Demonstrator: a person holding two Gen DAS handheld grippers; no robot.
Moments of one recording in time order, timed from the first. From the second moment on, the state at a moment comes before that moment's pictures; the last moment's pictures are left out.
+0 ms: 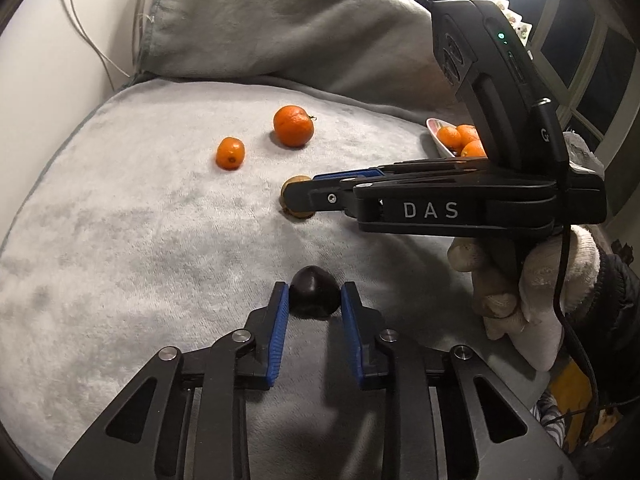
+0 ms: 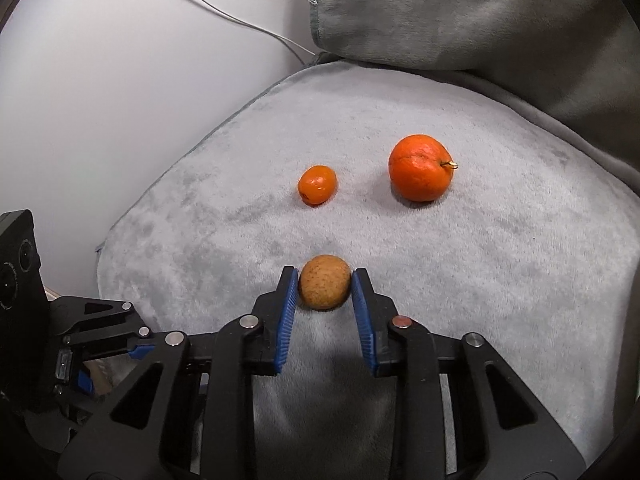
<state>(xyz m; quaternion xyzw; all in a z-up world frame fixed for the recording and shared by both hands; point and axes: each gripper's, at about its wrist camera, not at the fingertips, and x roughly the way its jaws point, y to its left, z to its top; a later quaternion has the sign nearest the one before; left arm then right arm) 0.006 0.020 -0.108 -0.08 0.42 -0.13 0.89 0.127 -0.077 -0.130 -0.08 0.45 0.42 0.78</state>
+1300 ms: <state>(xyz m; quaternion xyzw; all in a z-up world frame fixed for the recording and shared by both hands) 0.059 -0.041 -0.043 -0.08 0.34 -0.21 0.91 0.101 -0.317 -0.041 0.04 0.34 0.24 0.91</state>
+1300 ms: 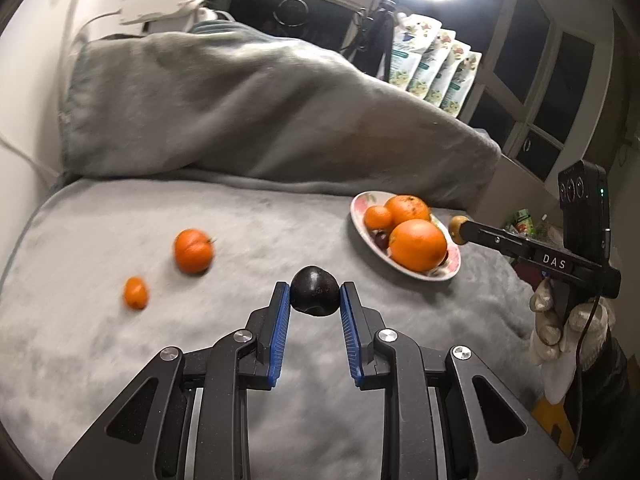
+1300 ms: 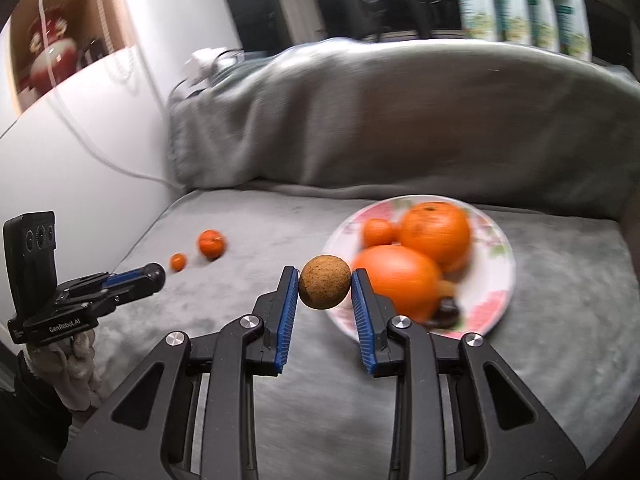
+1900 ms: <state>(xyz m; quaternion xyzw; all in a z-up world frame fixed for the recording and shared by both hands) 0.104 -0.100 -0.036 -0.07 0.34 -0.25 0.90 0.126 -0.397 -0.044 0.08 0.33 0.16 0.93</state>
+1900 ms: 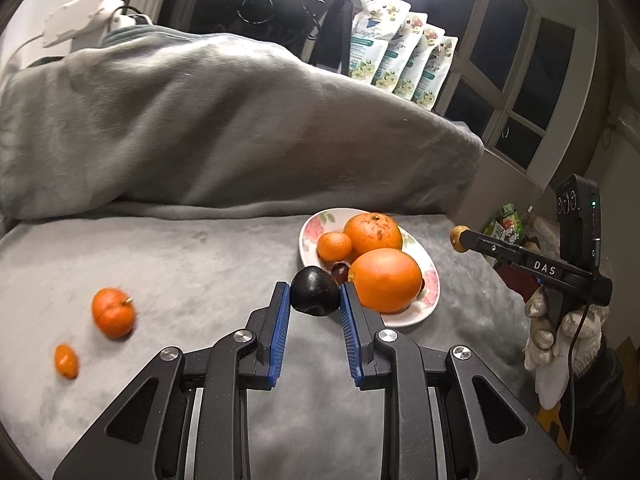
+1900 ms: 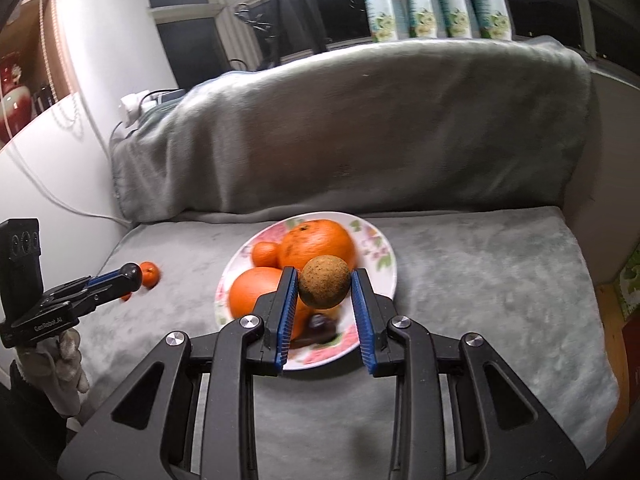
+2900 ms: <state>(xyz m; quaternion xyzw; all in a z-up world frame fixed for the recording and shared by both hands) 0.157 -0.139 -0.050 -0.05 0.36 -0.28 0.89 0.163 -0.413 -0.073 0.10 0.36 0.14 0.92</state>
